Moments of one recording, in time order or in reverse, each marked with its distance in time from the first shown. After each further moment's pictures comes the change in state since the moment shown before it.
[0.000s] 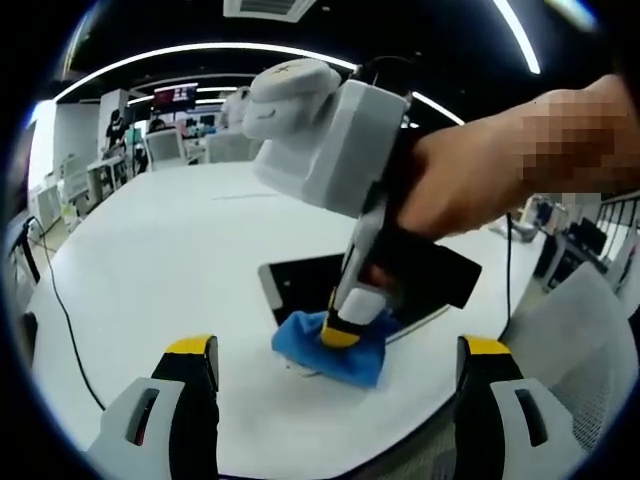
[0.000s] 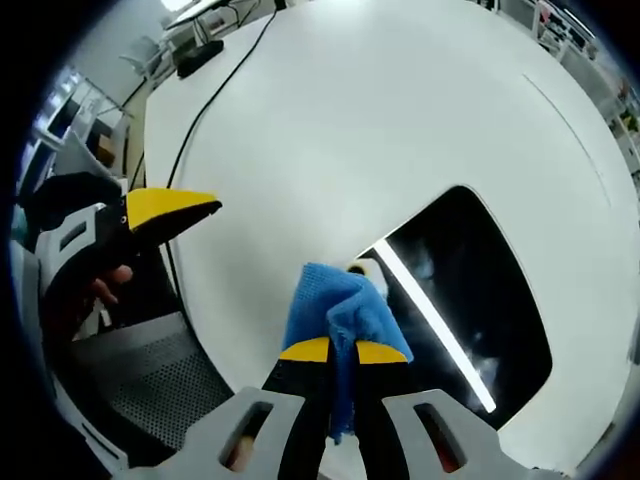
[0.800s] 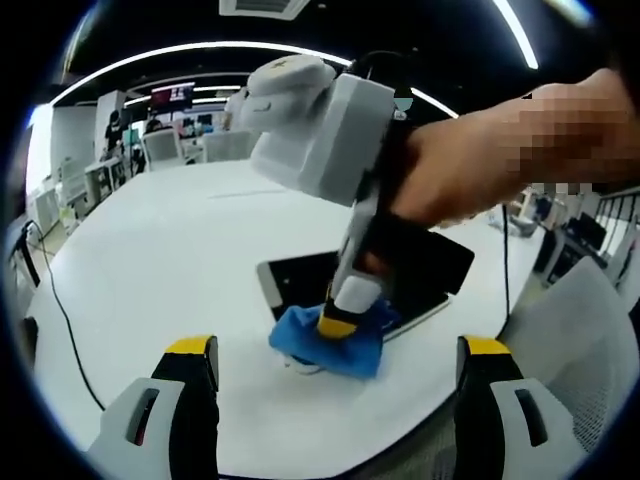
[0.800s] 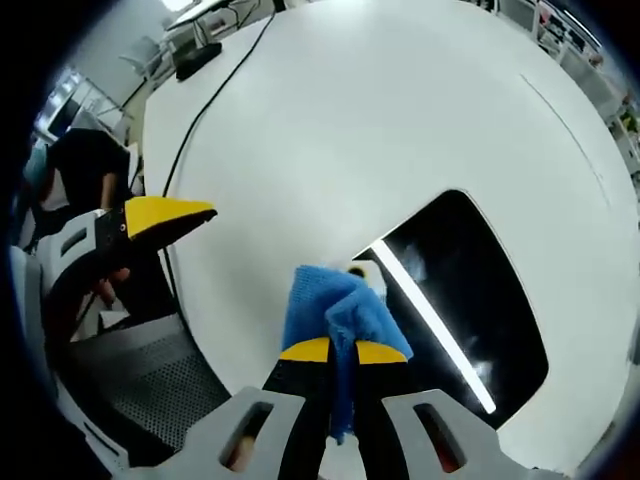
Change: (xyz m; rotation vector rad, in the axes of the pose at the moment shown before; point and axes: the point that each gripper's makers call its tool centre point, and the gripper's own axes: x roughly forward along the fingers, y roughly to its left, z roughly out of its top) left arm 0.000 -0.002 -0.001 0.014 0.017 -0.007; right arm 0.000 -0.006 0.002 0.017 -0.003 0.008
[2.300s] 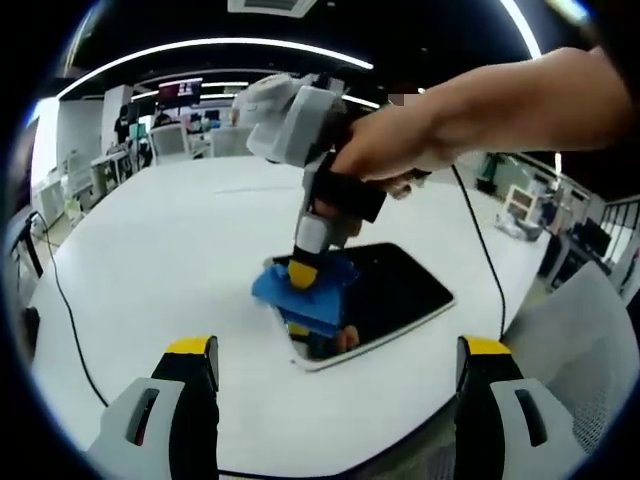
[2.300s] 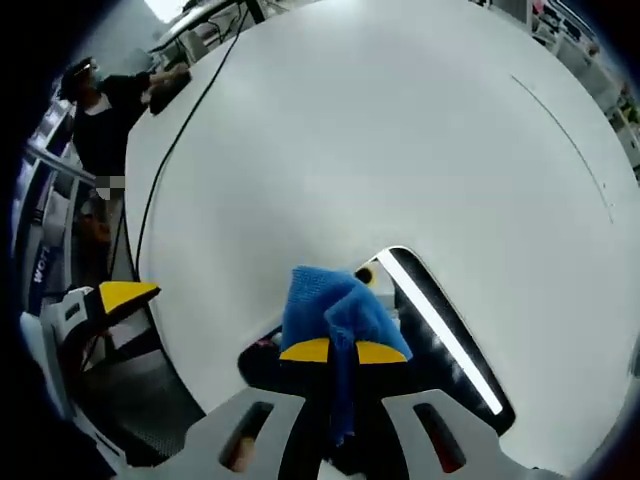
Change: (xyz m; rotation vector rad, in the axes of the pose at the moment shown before) left arm 0.002 0.008 -0.004 -0.026 0.007 0.028; right arm -0.008 -0.046 0.043 0.034 -0.006 0.034
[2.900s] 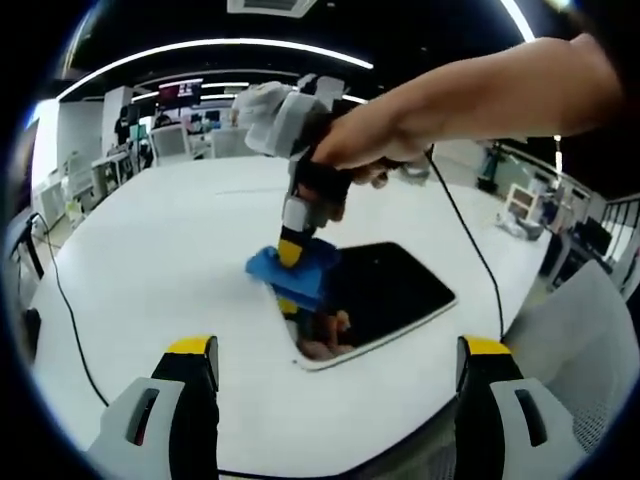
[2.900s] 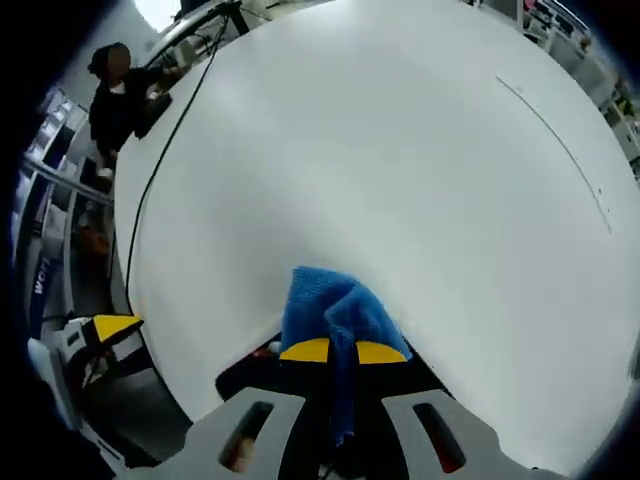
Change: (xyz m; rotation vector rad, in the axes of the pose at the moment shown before) left arm 0.001 0.001 0.000 0.006 0.000 0.004; right arm 0.003 -0.028 0.025 0.024 -0.023 -0.007
